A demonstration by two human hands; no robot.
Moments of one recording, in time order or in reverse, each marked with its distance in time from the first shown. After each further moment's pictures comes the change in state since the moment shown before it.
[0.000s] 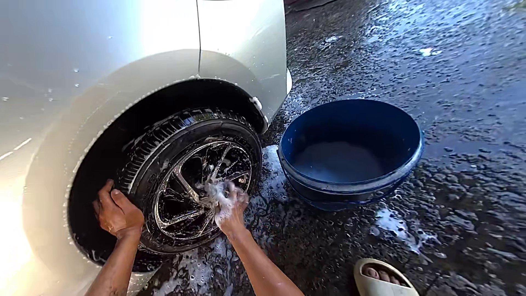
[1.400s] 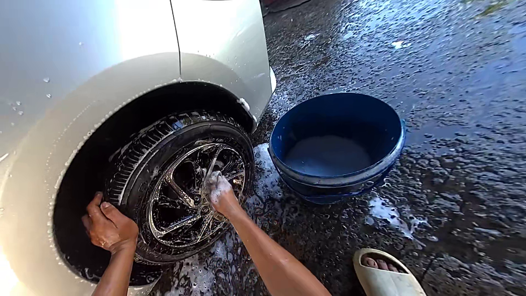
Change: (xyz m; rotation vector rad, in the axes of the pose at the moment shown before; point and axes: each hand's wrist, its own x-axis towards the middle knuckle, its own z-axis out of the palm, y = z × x) left_hand -0.005 -0.001 0.003 -0.002 0.072 0.014; right_hand 0.058 -0.024 -0.035 0.348 -0.141 0.036
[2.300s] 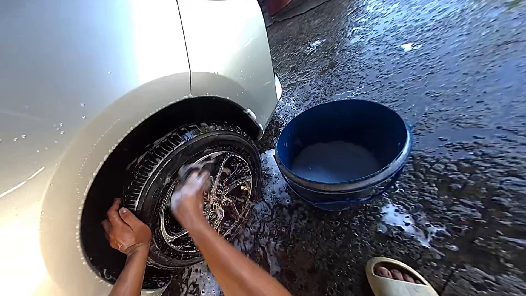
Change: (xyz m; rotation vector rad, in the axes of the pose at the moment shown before) left_hand 0.005 0.000 0.001 0.026 -0.016 -0.012; right_hand 0.004 -0.122 0.056 0.025 0.087 0.182
